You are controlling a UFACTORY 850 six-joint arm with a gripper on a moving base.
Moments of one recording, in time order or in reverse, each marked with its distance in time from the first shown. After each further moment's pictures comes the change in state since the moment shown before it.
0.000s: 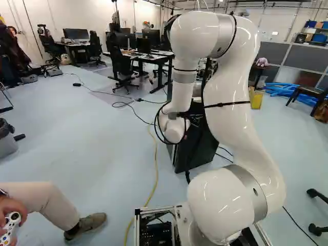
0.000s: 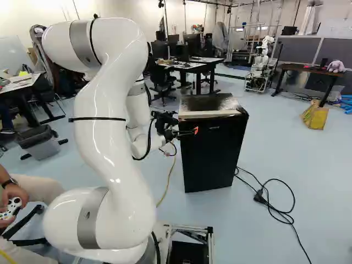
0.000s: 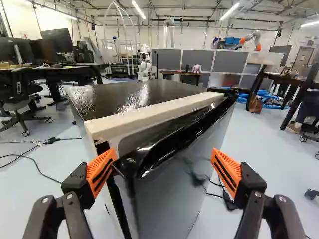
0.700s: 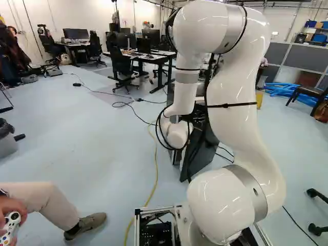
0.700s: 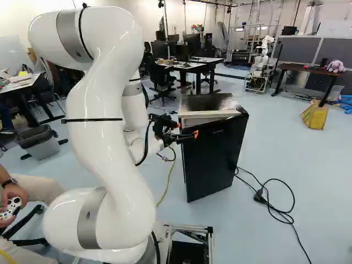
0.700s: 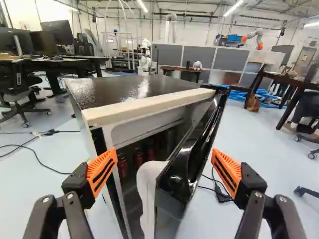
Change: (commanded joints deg) arm 0.6 4.1 6.6 0.0 0.0 0.0
